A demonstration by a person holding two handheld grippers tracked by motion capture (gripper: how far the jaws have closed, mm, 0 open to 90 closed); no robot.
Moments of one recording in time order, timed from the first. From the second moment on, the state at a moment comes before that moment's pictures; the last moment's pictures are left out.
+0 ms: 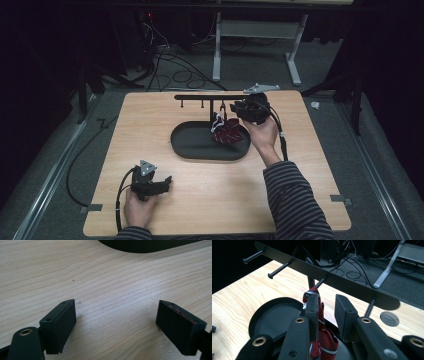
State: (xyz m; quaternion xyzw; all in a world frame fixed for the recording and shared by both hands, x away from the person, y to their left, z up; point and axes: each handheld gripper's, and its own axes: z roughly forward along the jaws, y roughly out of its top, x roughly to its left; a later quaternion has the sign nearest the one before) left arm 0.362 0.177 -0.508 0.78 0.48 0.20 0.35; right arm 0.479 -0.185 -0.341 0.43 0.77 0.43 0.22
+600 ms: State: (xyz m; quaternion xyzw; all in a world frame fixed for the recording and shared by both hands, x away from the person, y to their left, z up) left arm 0.362 0.177 -0.508 0.78 0.48 0.20 0.35; right arm 0.459 -0.212 -0.342 0.43 0.76 0.45 0.22
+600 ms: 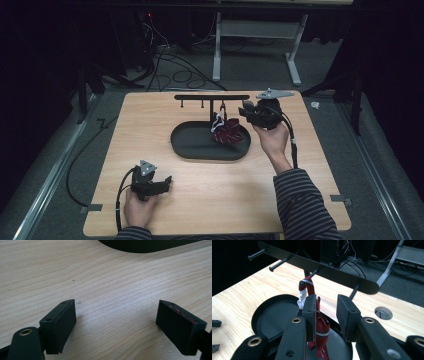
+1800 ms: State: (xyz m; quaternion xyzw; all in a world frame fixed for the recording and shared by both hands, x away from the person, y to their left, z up) left arm 0.362 0.177 -0.508 0.78 0.48 0.20 0.35; right arm 0.436 -0.261 -0.359 0.46 0.73 0.46 0.20
